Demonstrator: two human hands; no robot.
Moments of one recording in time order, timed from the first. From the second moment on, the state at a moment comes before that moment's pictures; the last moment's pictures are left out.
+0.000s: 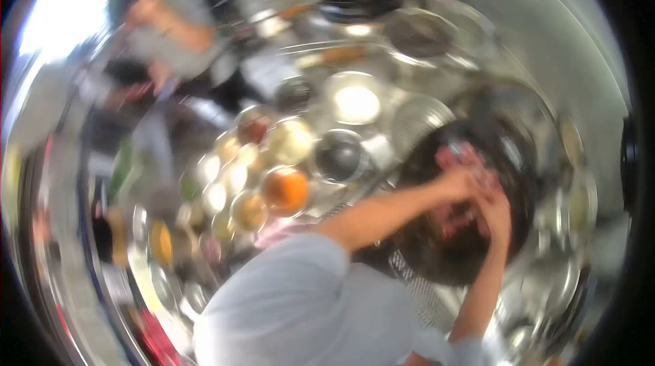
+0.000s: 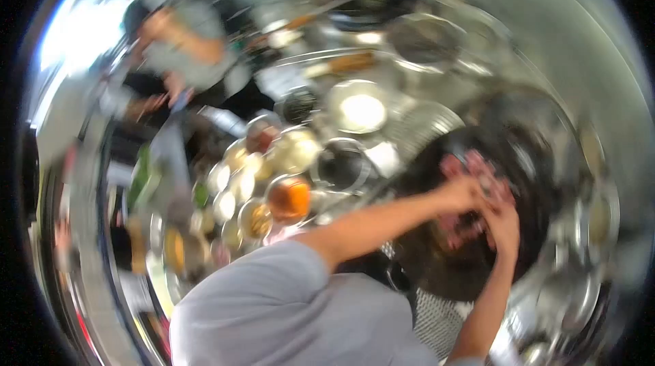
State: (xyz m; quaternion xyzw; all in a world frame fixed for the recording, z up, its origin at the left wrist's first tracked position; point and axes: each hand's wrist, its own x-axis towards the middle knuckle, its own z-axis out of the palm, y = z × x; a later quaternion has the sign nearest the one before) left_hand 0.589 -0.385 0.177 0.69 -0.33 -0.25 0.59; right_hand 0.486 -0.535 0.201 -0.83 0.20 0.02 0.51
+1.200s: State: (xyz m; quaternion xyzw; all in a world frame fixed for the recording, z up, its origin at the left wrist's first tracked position) left_hand 0.568 -0.390 0.111 0.79 -0.60 -0.05 0.13; right_hand 0.462 -0.577 0.119 -0.99 0.04 -0.04 0.14
